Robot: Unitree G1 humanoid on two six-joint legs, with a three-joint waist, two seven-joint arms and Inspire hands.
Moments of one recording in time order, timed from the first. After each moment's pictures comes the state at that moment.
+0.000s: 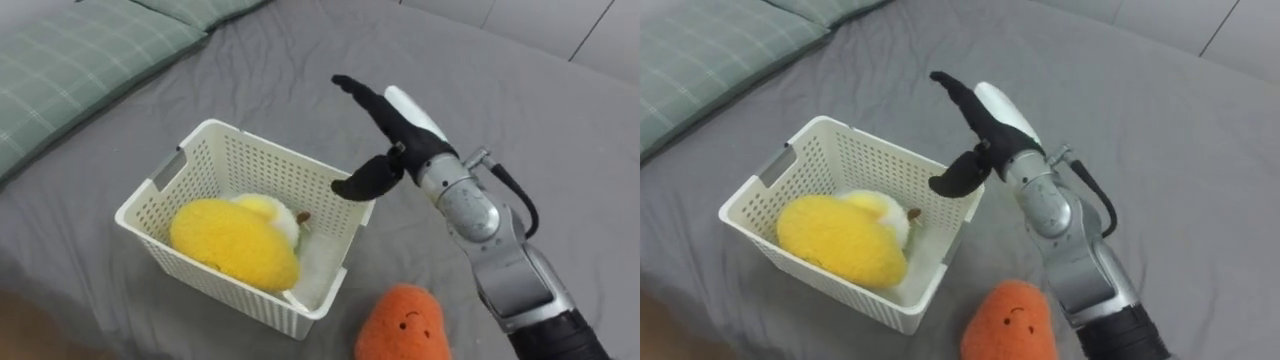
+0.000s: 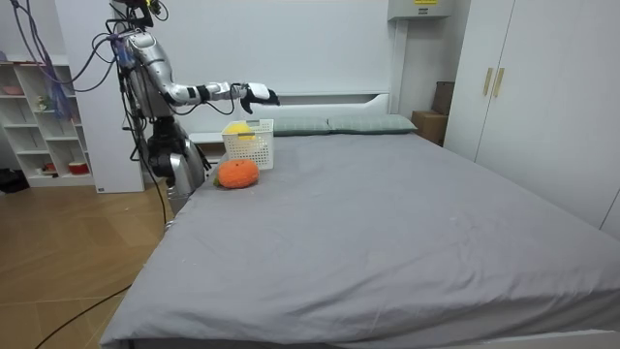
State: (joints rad) left arm 0.13 0.19 0.08 0.96 0.30 0.12 0.08; right arm -0.28 -0.27 0.24 0.10 -0.34 0.17 0.13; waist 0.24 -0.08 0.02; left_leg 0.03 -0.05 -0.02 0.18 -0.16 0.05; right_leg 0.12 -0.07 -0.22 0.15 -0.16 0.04
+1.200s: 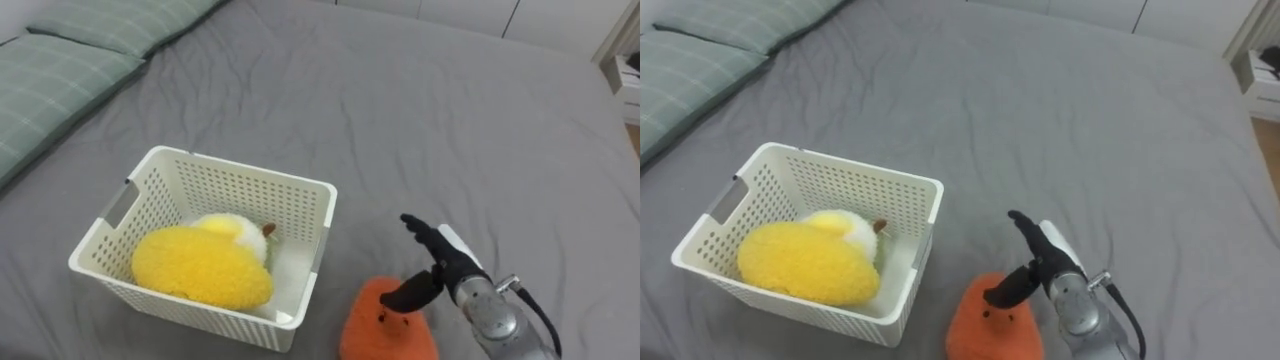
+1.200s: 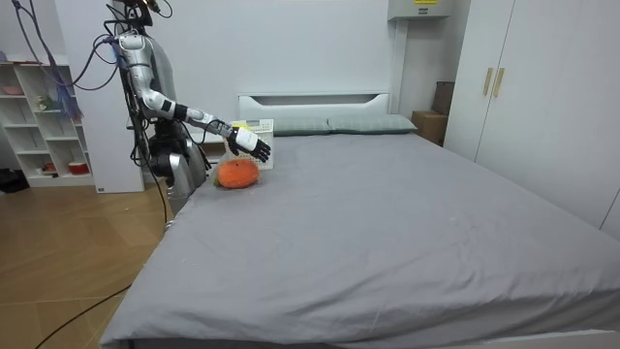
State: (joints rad) left arm 0.21 0.18 0.10 0.96 0.27 0.15 0.10; right arm -0.04 -0.27 0.26 0.43 -0.33 0.17 0.11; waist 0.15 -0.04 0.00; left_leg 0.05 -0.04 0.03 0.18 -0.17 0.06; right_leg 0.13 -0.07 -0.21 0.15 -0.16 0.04
